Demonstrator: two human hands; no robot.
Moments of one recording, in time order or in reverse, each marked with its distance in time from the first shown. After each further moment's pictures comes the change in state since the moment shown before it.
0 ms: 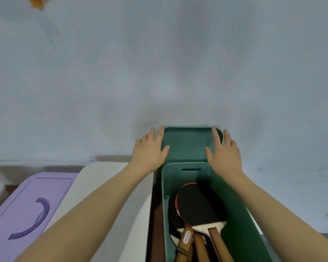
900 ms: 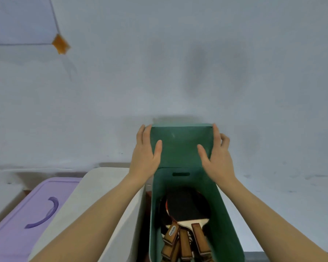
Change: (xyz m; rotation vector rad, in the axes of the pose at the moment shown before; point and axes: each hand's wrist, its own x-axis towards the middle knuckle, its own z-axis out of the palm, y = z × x) left_hand -0.058 0.066 -0.058 -0.593 0.414 -0.068; right_hand -0.041 0.023 -0.068 0.604 0.235 -0.120
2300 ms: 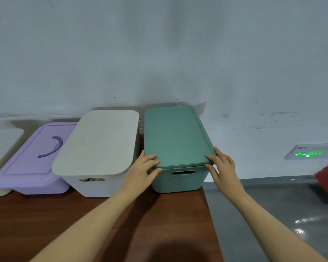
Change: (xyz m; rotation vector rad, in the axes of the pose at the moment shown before) left_hand -0.246 -0.039 -0.012 -0.026 -0.281 0.059; right_hand -0.256 0.049 -0.053 -0.203 -0.209 -0.026
